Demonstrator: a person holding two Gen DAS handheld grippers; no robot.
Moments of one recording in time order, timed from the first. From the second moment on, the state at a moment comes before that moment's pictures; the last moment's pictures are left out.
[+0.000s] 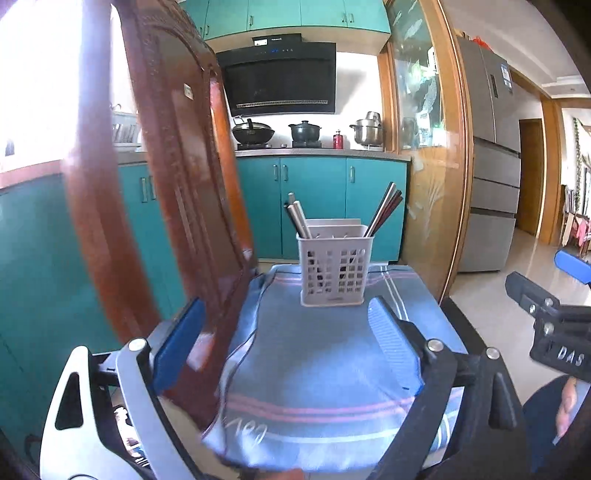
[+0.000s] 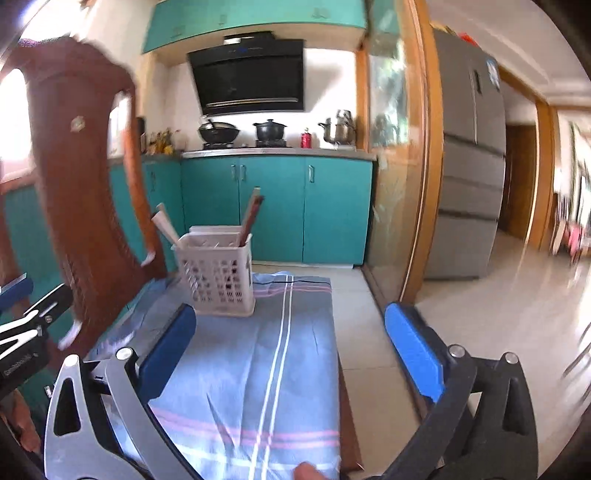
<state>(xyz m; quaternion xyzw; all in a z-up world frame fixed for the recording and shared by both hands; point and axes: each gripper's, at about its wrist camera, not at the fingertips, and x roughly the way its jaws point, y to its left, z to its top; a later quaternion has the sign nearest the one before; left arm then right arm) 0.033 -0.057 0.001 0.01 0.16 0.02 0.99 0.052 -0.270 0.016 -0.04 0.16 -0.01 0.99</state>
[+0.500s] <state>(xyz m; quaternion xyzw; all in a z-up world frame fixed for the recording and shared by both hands) -0.025 -0.054 0.030 0.01 0.13 0.03 0.99 -0.013 -0.244 0.025 -0.09 0.13 -0.02 0.99</state>
